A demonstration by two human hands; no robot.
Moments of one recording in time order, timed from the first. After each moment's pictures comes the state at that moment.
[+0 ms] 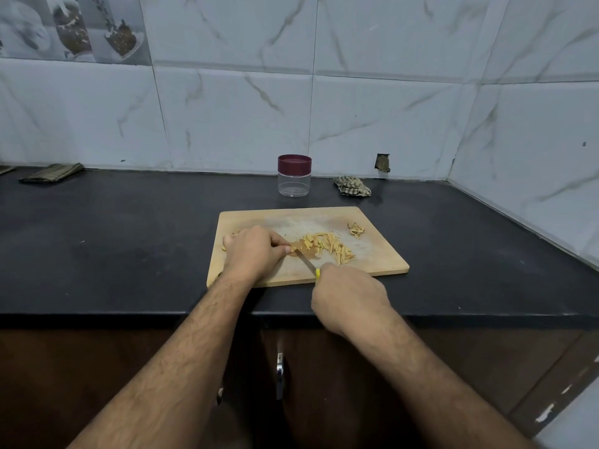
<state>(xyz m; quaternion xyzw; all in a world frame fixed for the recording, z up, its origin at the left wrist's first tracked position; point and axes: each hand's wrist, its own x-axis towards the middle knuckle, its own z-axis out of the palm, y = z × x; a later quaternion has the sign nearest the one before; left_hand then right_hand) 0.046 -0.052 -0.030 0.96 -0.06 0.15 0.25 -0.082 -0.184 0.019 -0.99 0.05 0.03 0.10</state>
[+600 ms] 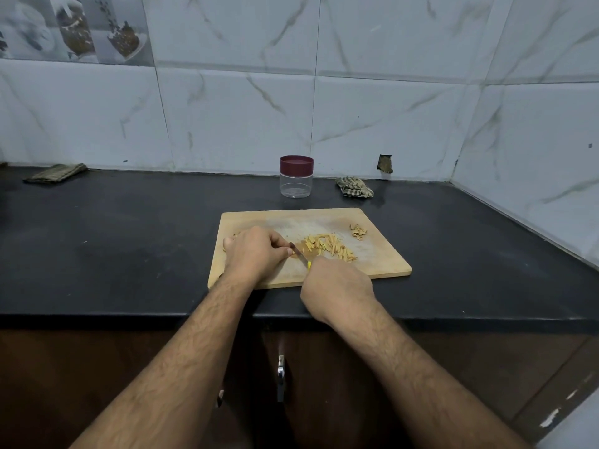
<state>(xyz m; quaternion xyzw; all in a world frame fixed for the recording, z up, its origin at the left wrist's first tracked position) 0.046 -0.052 -0.028 0.95 -0.05 0.14 0.29 -0.065 -0.171 0.022 -0.99 0.06 0.02 0.11</state>
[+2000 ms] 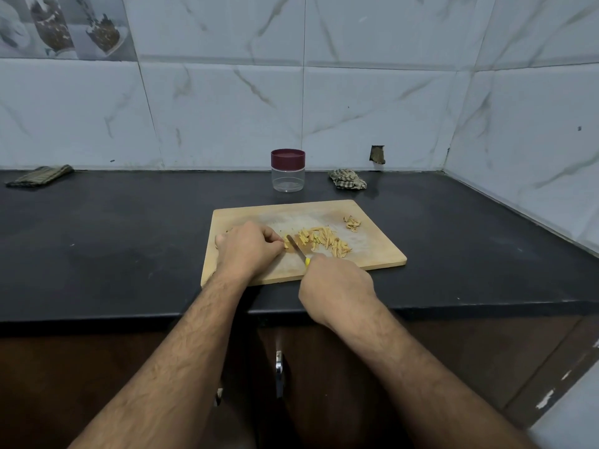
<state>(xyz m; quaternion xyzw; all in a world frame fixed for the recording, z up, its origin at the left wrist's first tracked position) 0.047 -0.051 -0.030 0.95 -0.04 0.14 0.29 -0.077 -0.175 0.021 -0.99 0.07 0.03 0.12</state>
